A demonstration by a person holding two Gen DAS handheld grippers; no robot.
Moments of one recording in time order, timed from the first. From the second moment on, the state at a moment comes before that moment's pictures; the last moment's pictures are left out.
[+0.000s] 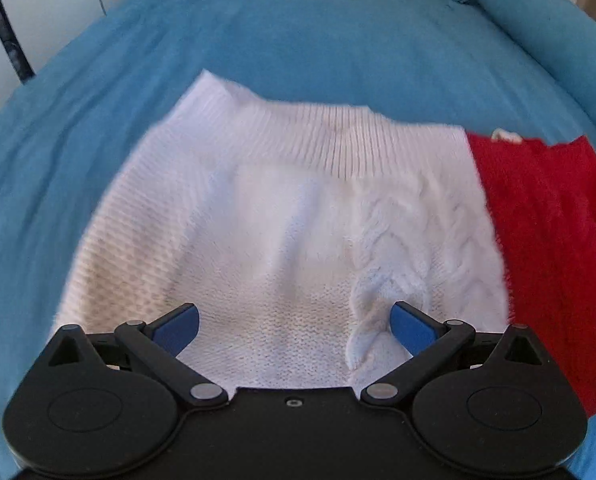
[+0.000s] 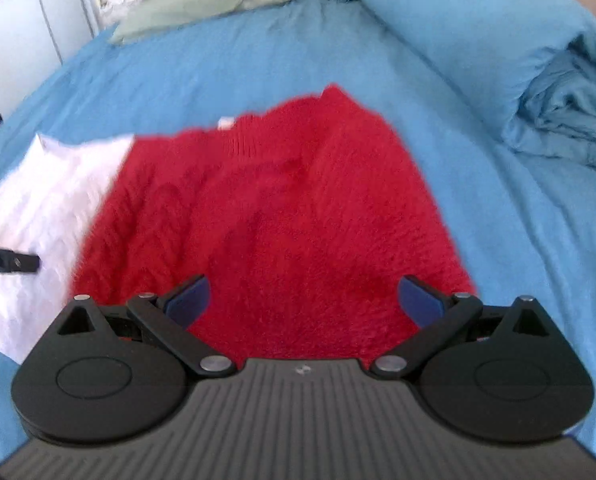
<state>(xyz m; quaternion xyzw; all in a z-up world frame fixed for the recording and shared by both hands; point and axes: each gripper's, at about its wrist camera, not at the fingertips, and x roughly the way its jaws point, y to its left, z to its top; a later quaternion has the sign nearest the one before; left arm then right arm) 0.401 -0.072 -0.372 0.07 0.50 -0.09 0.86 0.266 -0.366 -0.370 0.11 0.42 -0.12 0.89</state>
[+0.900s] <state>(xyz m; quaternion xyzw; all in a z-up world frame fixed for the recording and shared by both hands) 0.377 -0.138 -0.377 0.08 0.40 -0.12 0.90 0.215 -0.420 -0.429 0.42 0.37 -0.17 0.81</state>
